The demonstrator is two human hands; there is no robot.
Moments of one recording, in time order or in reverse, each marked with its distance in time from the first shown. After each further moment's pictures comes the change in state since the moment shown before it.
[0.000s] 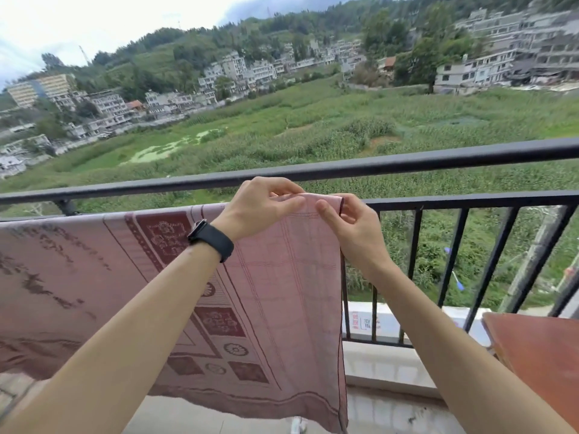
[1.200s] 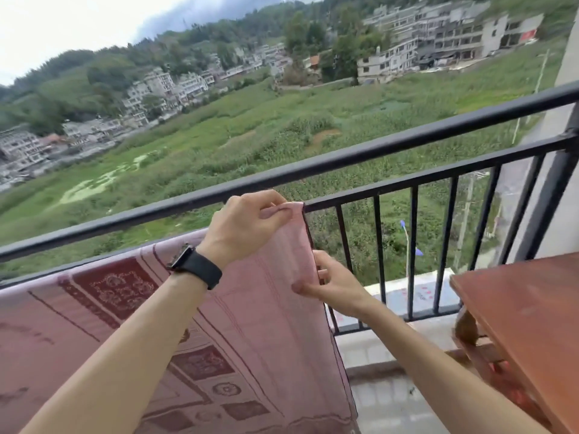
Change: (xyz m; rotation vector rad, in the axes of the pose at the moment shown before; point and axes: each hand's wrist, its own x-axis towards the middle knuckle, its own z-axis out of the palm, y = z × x) left_hand 0.025 0.003 0.020 0.138 -0.086 0.140; right_hand -0.034 0.085 -0.001 -0.104 -0.185 0.293
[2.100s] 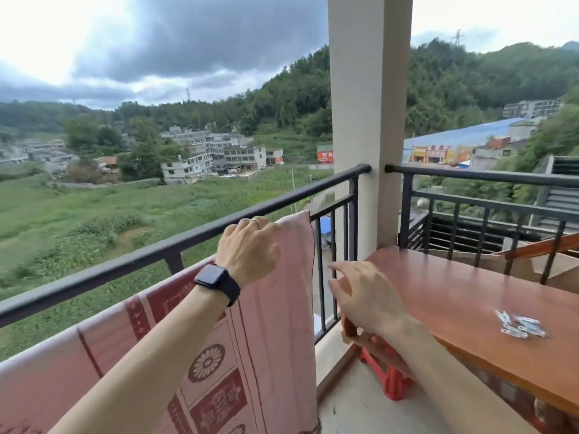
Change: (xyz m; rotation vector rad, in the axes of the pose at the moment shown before) left_hand -0.079 -0.138 -0.074 0.107 0.053 0.699; right_hand -0.124 -0.134 0.241 -1.196 0.949 0.290
